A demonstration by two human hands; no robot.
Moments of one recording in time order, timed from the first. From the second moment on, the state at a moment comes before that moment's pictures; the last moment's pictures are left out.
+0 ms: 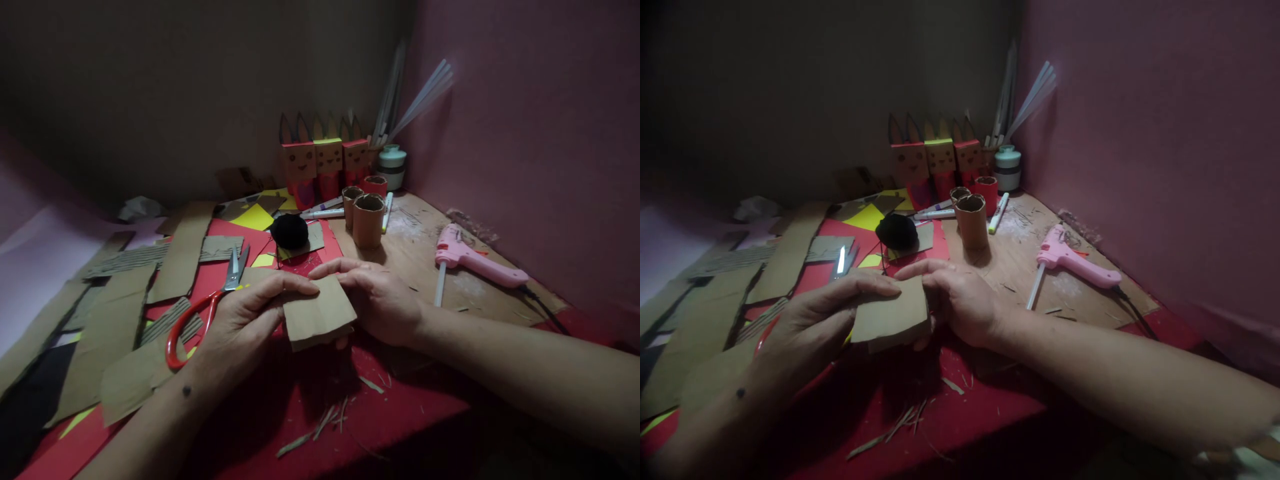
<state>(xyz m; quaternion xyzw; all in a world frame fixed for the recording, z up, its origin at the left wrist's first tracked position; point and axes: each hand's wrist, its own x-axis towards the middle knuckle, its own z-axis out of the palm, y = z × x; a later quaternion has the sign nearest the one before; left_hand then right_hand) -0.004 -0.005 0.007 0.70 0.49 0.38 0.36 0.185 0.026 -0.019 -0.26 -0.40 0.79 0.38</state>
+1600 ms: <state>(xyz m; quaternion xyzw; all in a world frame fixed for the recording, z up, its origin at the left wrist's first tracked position) 0.002 -0.001 0.000 0.75 0.49 0.31 0.31 0.184 0.027 -0.027 -0.29 -0.42 0.77 0.38</state>
